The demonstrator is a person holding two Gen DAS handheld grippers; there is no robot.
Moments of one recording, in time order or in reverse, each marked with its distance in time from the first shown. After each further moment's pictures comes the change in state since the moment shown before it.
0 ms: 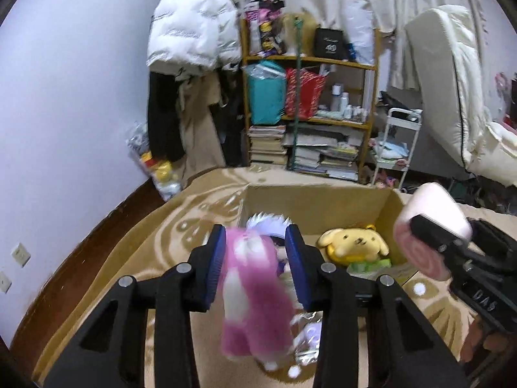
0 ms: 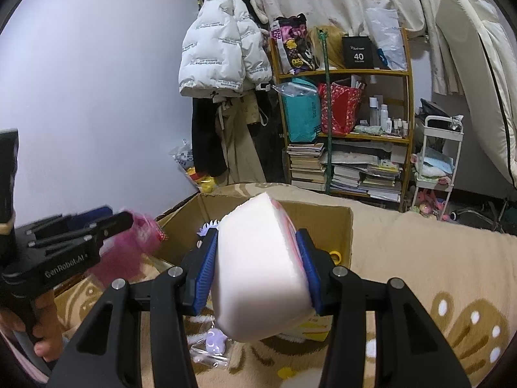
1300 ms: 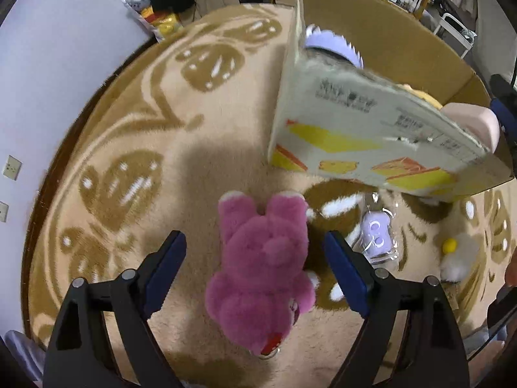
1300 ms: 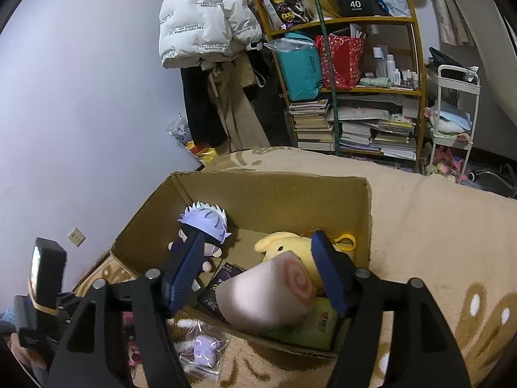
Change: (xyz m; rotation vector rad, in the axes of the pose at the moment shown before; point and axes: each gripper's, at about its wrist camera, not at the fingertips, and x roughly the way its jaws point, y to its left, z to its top) left arm 0.101 0.038 -0.099 -0.133 0.667 0.030; right arm 0.075 -0.043 -0.005 0.108 0.169 0.065
